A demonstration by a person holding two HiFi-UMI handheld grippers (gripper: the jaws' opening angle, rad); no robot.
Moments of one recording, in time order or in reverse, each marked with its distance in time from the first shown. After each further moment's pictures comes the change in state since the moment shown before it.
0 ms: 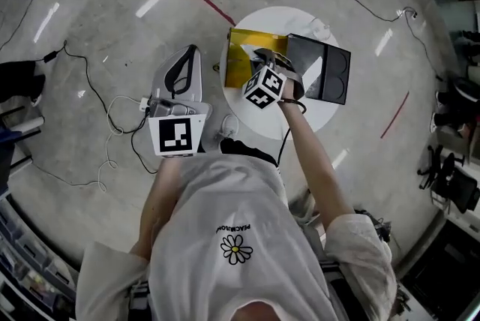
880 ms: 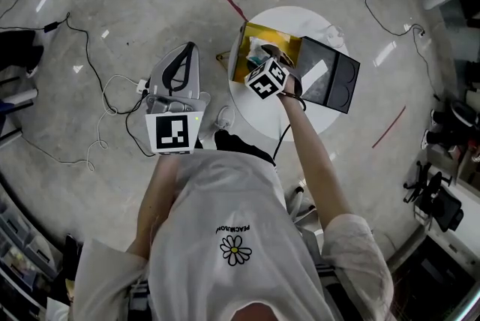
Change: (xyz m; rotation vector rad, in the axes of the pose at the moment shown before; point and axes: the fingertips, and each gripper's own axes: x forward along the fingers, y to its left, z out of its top) left arm -0.022 0.028 -0.023 -0.024 0.052 0.090; right arm 0.029 0.031 0.002 0.116 0.033 0.188
